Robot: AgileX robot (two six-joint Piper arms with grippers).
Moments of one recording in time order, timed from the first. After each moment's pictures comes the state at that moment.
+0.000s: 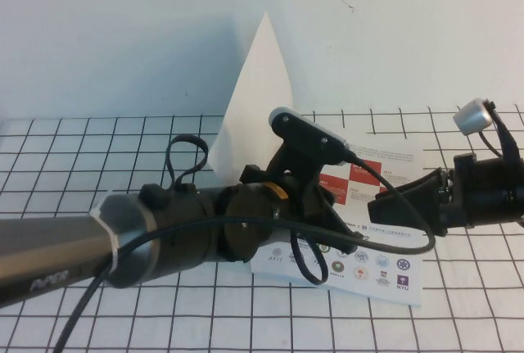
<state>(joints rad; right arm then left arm) 0.09 1.72 -0.87 1.46 1.14 -1.60 -0.74 1.77 -1.05 -0.58 -0.02 0.50</state>
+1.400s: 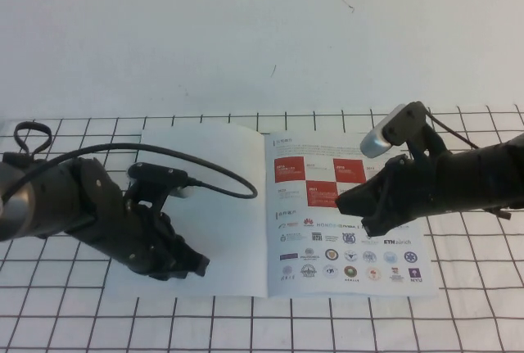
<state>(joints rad) 0.30 1.84 -1.00 1.41 0.66 -1.69 -0.28 1.83 -0.96 -0.53 0.48 0.53</state>
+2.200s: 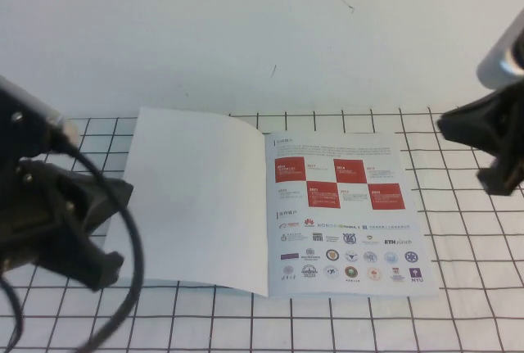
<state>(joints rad) 0.26 1.29 -1.00 0.78 0.65 -1.12 -0.28 0.94 -0.77 -0.52 0.55 0.63</state>
